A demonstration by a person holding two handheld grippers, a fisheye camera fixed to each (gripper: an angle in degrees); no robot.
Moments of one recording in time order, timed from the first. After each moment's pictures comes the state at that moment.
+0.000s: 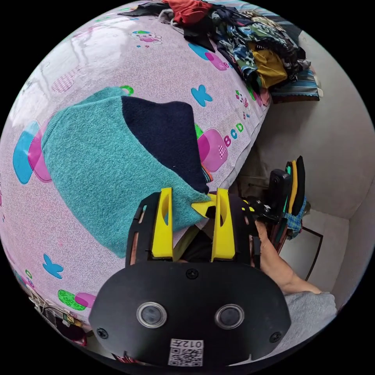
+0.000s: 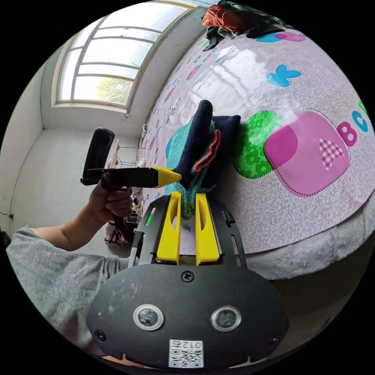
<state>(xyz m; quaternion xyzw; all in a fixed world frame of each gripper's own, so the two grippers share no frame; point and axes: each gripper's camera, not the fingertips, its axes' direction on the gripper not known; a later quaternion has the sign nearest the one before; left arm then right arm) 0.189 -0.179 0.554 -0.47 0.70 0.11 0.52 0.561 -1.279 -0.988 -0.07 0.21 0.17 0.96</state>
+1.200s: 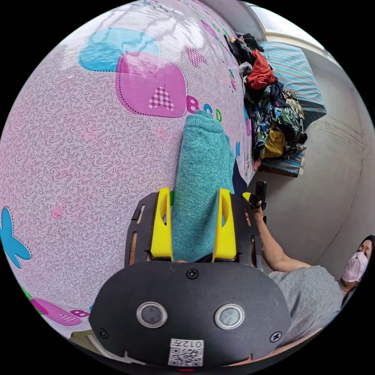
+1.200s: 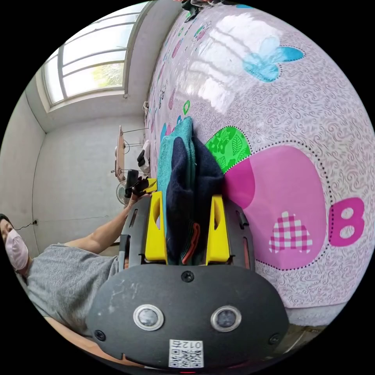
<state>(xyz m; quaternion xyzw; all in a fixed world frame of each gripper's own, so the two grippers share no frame) 0.131 0.013 0.759 -0.52 0.69 -0.19 0.46 0.835 -1.413 -1.277 -0.22 0.10 0.22 0.95</state>
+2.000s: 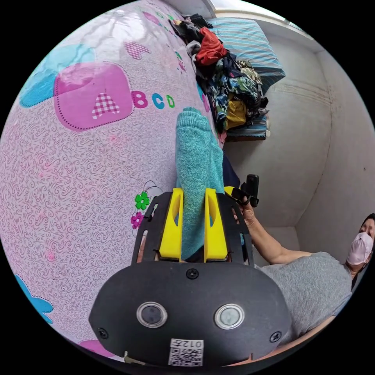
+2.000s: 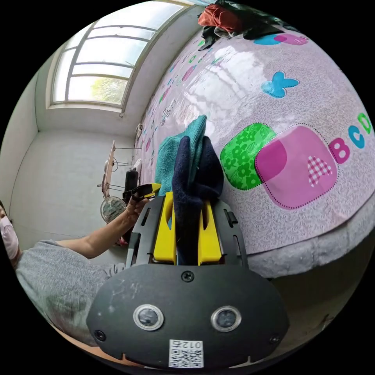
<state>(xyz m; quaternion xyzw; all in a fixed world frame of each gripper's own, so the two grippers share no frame) 0.187 0.229 0.809 -0.40 0.83 -0.11 0.38 0.985 -1.193 -1.358 -0.07 0.23 0.18 0.95</state>
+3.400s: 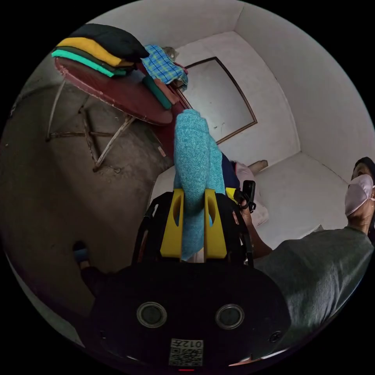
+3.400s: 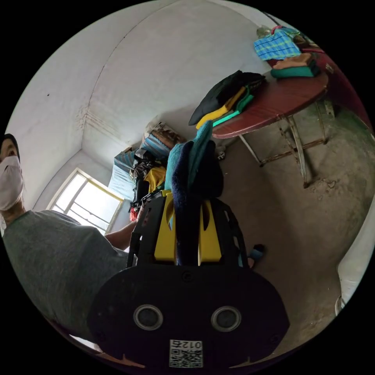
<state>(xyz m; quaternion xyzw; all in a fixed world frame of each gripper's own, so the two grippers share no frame) 0.539 0.861 0.153 -0.13 0.88 0.45 -0.02 1.146 -0.042 -1.731 0.60 0.47 0.20 0.62</state>
